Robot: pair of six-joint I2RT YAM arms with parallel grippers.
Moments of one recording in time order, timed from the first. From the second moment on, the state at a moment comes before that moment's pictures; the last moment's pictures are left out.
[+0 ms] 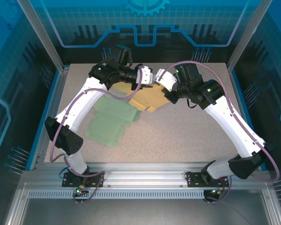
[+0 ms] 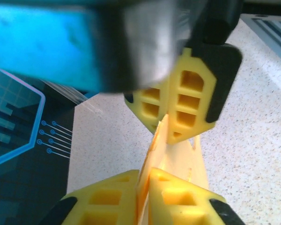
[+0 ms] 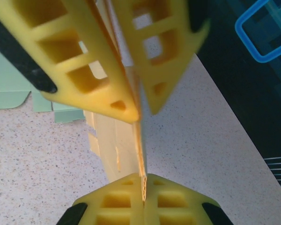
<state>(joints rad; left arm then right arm) -0.49 1.77 1.94 -0.80 0.78 1.08 0.59 1.41 1.67 -0.98 0.00 -0.52</state>
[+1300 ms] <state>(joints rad) -0.19 1.58 1.35 1.02 1.06 -0.50 0.16 1.13 0.97 -0.09 -0.87 -0.05</state>
